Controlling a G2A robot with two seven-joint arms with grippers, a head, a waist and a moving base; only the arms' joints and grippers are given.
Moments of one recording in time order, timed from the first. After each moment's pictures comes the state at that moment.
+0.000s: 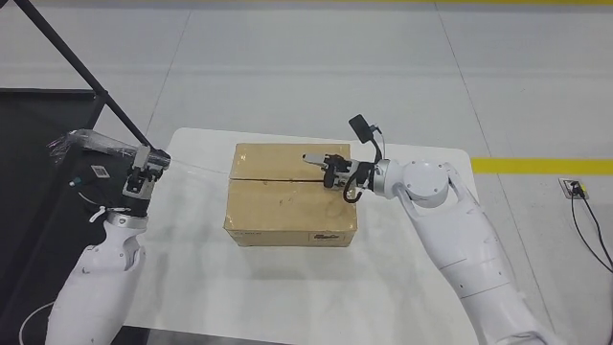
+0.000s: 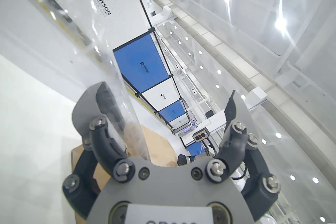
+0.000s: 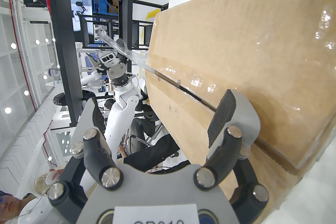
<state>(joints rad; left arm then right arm) 0.83 -1.06 -1.38 -0.92 -0.28 -0.87 -0.21 -0.50 -1.42 1.14 -1.03 -0.08 0.01 0.94</state>
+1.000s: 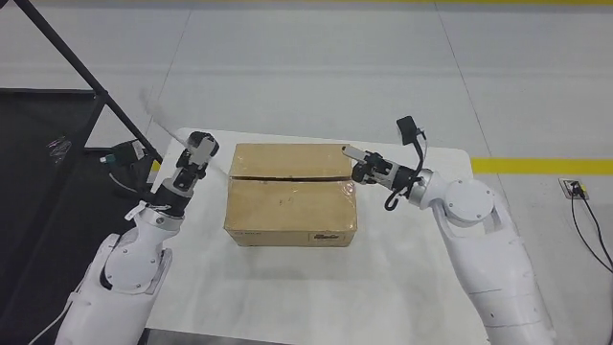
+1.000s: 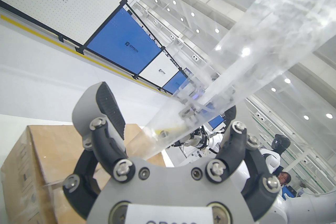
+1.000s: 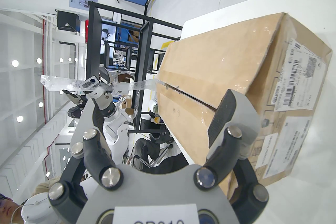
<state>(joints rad) 1.01 -1.08 -1.36 -1.57 0.08 -0.52 -0.10 -0.72 -1.34 1.36 -1.27 -0.05 -0.05 0.89</state>
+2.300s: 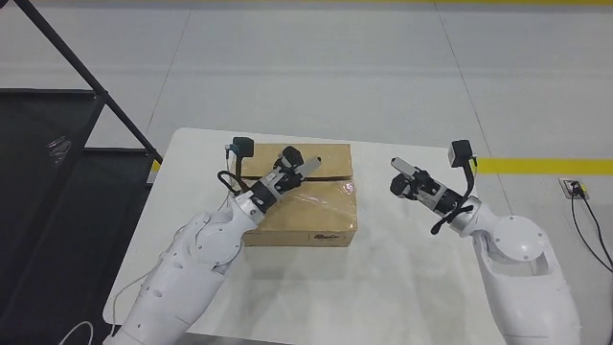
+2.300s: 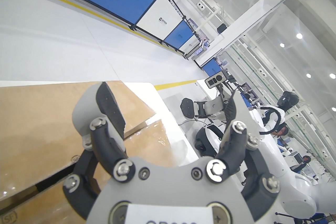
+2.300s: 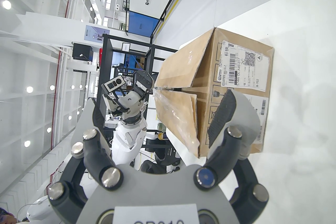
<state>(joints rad) 0.74 -1.22 -0.96 -1.29 0.23 -0.48 -0.10 -0.95 -1.26 1.53 -1.47 0.03 -0.07 0.84</state>
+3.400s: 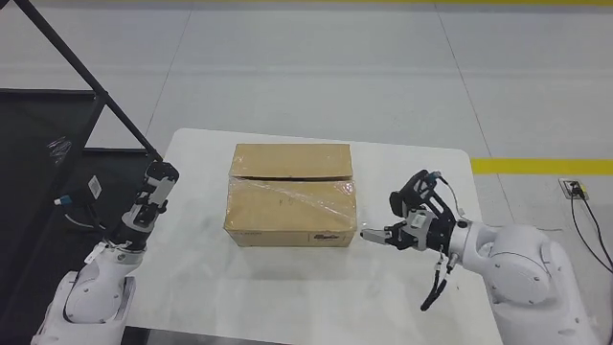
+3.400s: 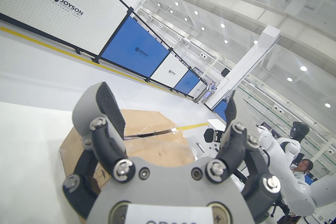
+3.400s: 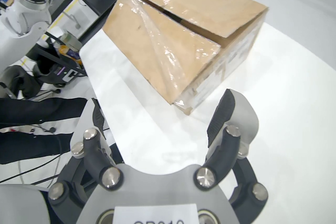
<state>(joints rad) 1.21 -1.10 -1.63 -1.51 0.15 -0.80 -0.19 -1.07 -1.20 1.48 -1.84 -0.62 -0.45 0.99</state>
